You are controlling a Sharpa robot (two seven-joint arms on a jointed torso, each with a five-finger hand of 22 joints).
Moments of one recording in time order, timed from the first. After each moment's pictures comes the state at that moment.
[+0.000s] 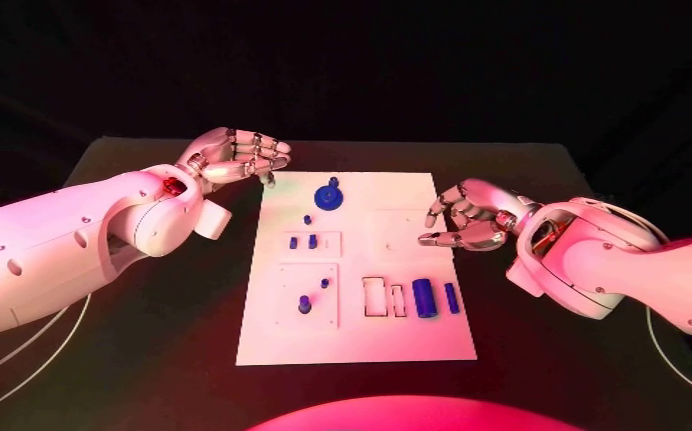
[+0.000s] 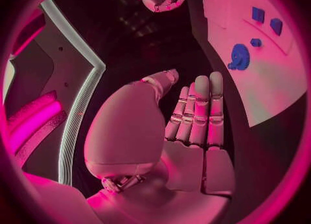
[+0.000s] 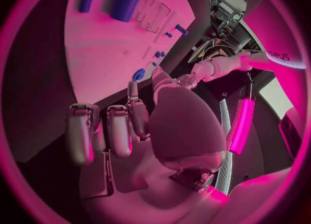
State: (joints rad) left arm 1.19 -0.86 0.00 1.43 -0.36 -0.14 0.24; left_hand 1.43 -0.21 0.49 0.11 0.20 0.82 0.21 0.22 0.33 0.90 0.17 0.32 0.14 0.98 0.10 1.13 0.47 0.17 0.85 0.18 0.89 0.70; right arm 1.23 -1.19 -0.18 1.94 -1.18 -0.42 -0.27; right_hand 1.29 -0.15 0.07 0.29 0.14 0.89 0.12 0.38 0.55 1.41 0.03 1.36 1.29 1.46 -0.03 1.48 1.31 0.04 1.47 0.08 1.47 1.31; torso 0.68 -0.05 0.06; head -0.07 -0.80
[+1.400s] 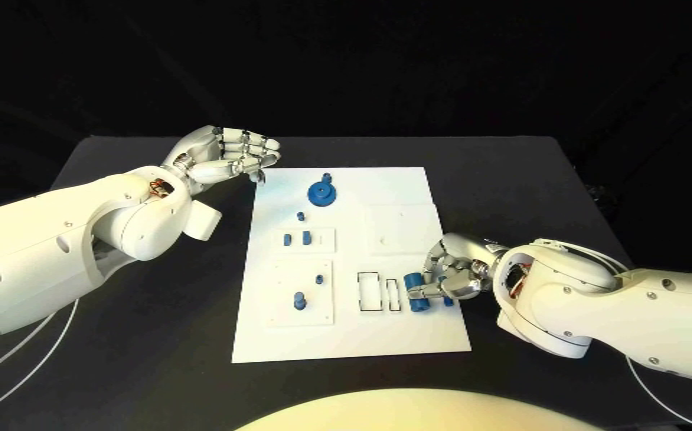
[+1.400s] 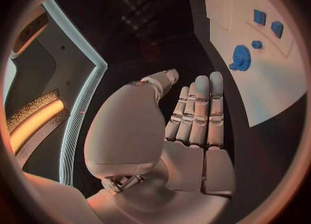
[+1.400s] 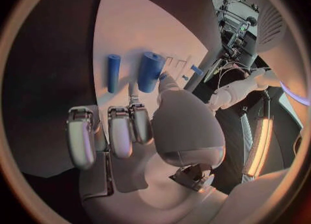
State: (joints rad) left arm 1.18 -0.87 0.00 1.44 -0.35 -0.14 0.26; left_hand 1.43 -0.21 0.49 0.11 0.20 0.82 0.21 0.22 0.33 0.90 0.17 0.32 0.14 0.98 0.09 1.13 0.47 0.17 0.85 0.18 0.89 0.70; right arm 1.09 -1.13 -0.20 1.94 -1.29 -0.32 -0.50; right_hand 1.18 -0.09 -0.09 0.29 0.20 0.90 0.10 0.45 0.56 1.46 0.03 1.43 1.31 1.46 -0.04 1.52 1.31 0.02 1.47 0.07 1.52 1.31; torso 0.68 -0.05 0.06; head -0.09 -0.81
